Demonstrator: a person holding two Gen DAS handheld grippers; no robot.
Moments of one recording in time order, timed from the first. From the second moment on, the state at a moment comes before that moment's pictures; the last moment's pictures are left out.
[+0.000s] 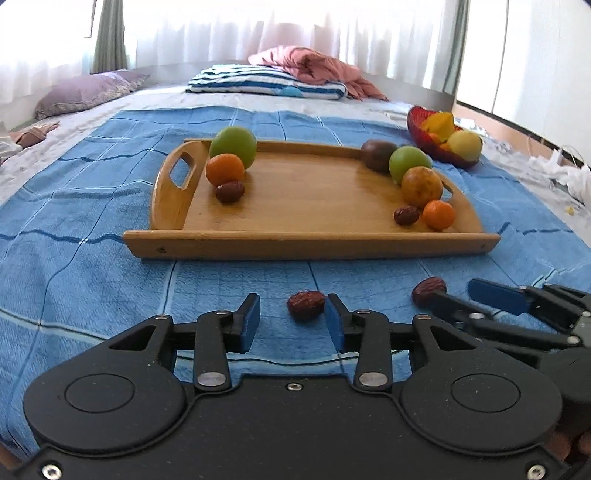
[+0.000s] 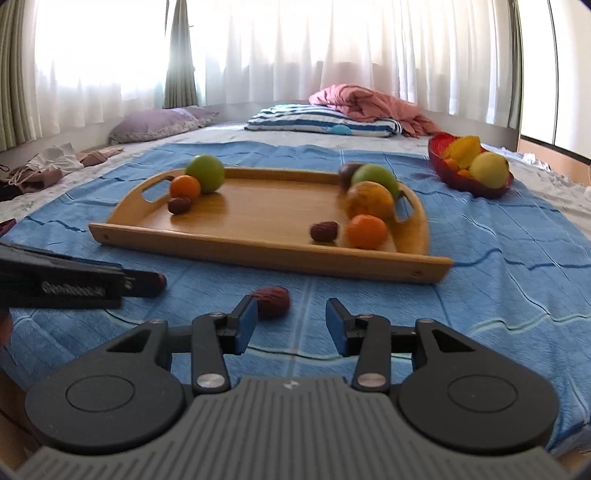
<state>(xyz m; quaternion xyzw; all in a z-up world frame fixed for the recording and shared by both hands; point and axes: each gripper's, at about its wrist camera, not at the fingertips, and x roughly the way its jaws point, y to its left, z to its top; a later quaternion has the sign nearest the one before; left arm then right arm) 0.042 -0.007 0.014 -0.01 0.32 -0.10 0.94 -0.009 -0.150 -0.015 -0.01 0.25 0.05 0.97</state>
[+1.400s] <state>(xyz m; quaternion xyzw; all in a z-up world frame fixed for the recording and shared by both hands) 0.041 -0.021 0.007 0.00 0.29 -0.08 0.95 0.002 -0.134 -0.021 0.01 0.24 0.05 0.97</state>
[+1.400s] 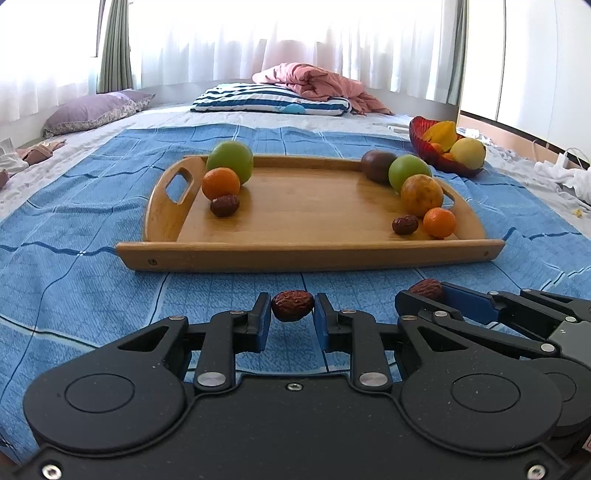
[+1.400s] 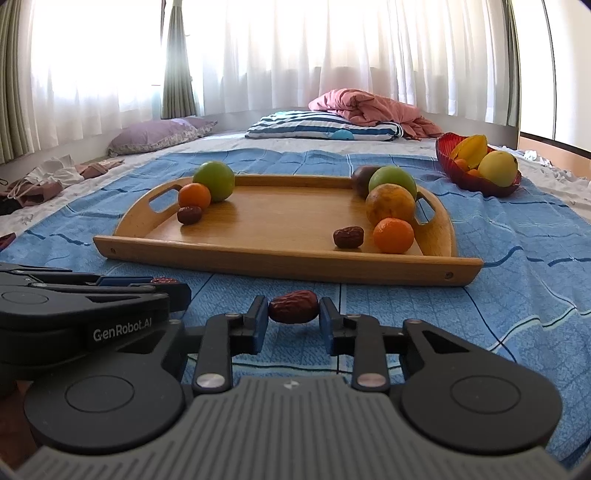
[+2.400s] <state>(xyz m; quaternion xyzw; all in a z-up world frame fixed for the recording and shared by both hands) 0.078 0.012 0.039 0.00 0.27 -0.06 0.96 0.029 -0.137 0.006 0.04 0.21 0.04 0.98</state>
